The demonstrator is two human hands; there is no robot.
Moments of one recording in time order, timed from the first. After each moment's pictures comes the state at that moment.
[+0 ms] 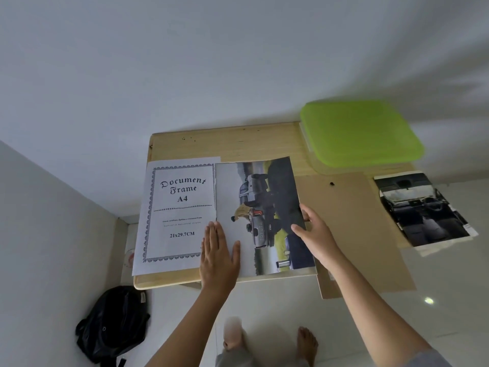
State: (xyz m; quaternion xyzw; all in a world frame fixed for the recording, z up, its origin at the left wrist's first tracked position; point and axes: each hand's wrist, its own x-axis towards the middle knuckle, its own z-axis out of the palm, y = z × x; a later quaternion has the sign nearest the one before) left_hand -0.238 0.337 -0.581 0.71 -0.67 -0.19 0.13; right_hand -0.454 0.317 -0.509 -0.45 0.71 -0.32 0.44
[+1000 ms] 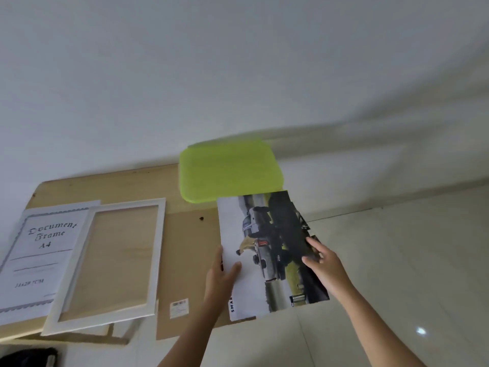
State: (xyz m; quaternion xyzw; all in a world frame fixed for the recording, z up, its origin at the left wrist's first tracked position) left_hand -0.587 0.364 -0.520 0.62 -0.47 -0.55 0.31; right_hand -0.821 0.399 -0.469 -0.41 0.72 -0.35 0.43
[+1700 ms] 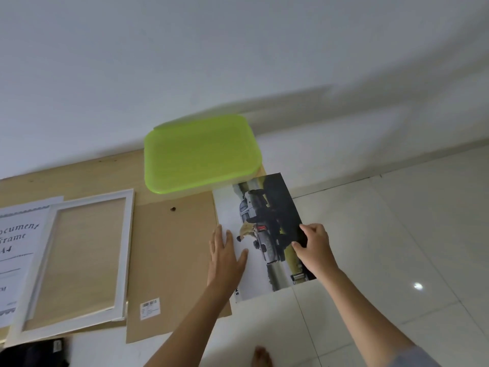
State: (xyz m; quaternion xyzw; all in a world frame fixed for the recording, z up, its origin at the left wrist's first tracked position) left_hand -0.662 0.339 -0.551 0.63 -0.72 -0.26 0.08; right_hand -0.870 0.371 -0.533 -0.50 0.80 -0.19 0.27
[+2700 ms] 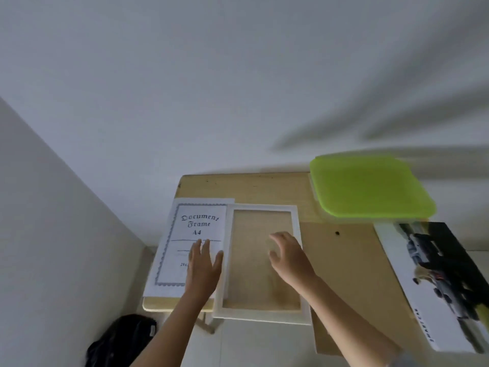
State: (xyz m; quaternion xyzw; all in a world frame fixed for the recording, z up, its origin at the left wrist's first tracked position) left_hand -0.226 0.299 -0.501 0.76 -0.56 -0.26 0.20; right_hand -0.434 0.280 -0.476 -0.70 0.63 -0.19 0.27
